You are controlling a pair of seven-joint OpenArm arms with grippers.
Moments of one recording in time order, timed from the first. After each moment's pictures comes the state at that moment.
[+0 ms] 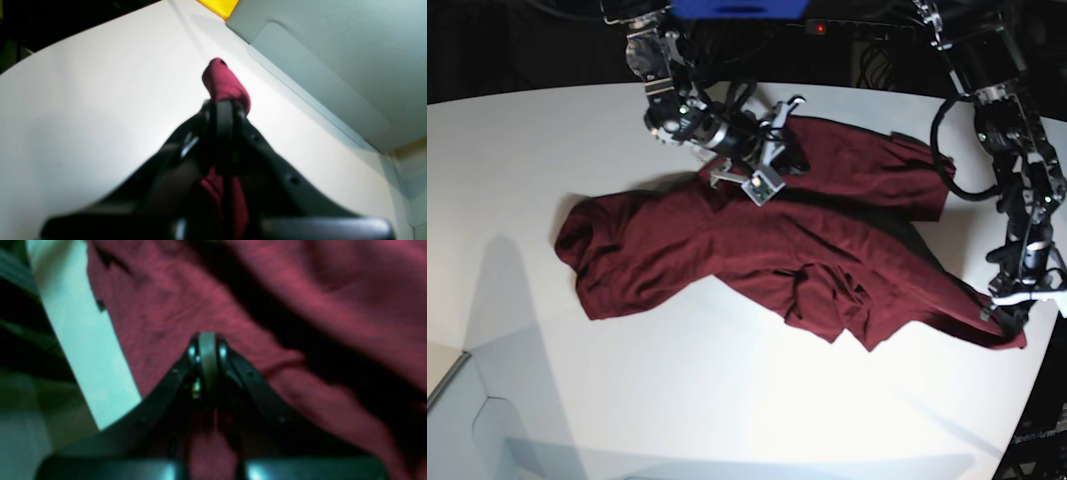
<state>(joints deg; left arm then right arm) -5.0 -12.5 -25.2 91.1 -38.6 0.6 25.0 -8.0 -8.0 -11.1 77.1 -1.2 38.9 -20.7</state>
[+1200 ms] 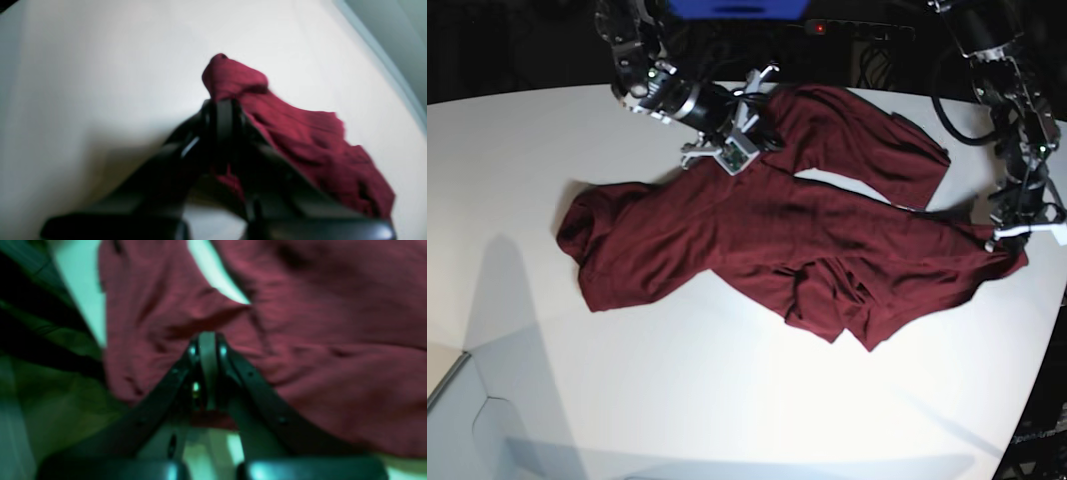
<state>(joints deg) 4.7 -12.2 -31.2 84.4 -38.7 0.6 24.8 -17.9 -1.5 -11.2 92.5 -1.1 39.0 -21.2</state>
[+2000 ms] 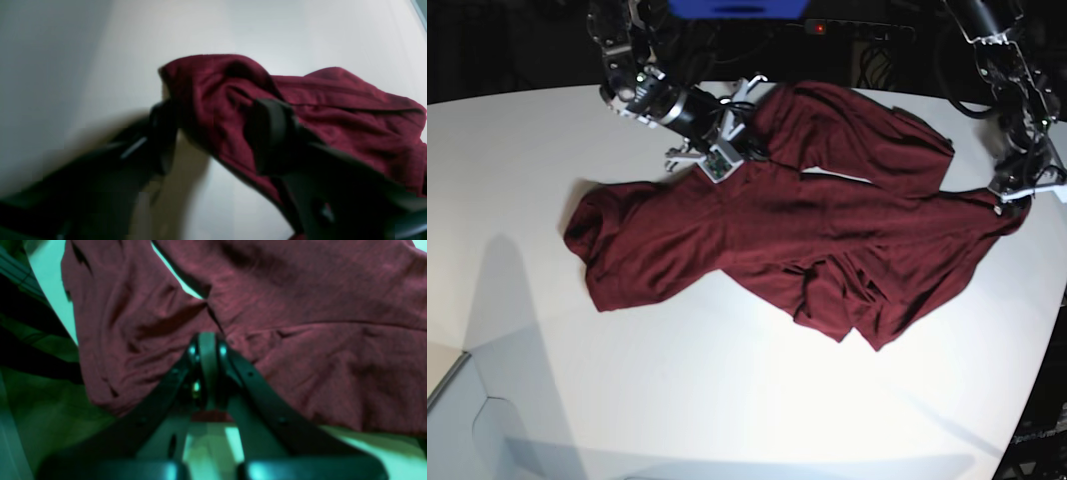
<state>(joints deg) 6.6 -12.4 -35.7 76.5 -38.8 0.5 24.8 -17.7 -1.7 -8.8 92.8 -1.1 38.9 -21.3</state>
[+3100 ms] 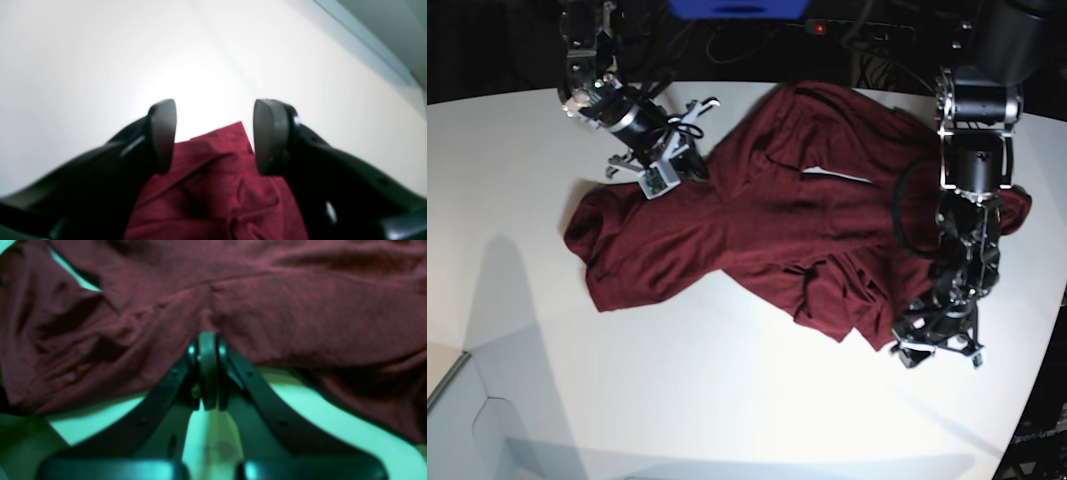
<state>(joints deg) -27.5 -15.2 1.4 49.5 -38.4 0.6 16.3 -18.2 -1.9 4.4 94.8 -1.0 39.0 -21.2</state>
